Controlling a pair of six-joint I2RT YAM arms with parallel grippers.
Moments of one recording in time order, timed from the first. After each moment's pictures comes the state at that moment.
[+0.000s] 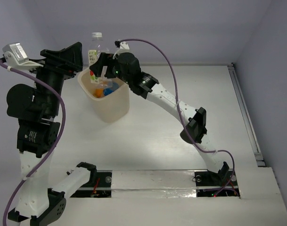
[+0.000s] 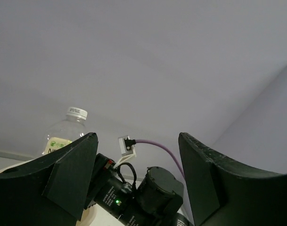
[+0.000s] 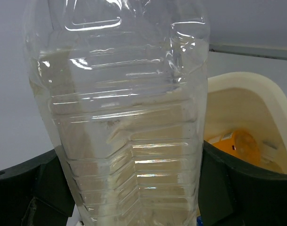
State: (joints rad) left arm -0.27 0.94 1.62 -0.30 -0.15 -0.58; right arm 0.90 2.31 2.51 -0.22 0.10 0.63
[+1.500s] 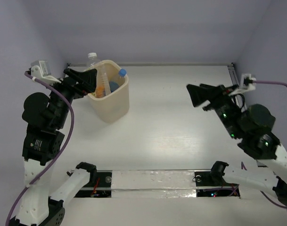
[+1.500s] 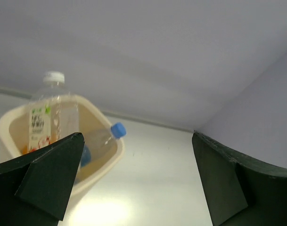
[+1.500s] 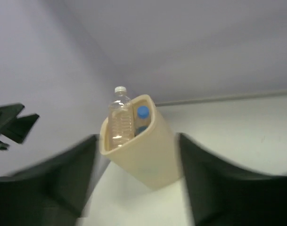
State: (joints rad) left arm -0.27 0.83 1.45 -0.46 -0.08 -0.52; right arm 0.96 0.89 1.29 -0.15 0.49 0.45
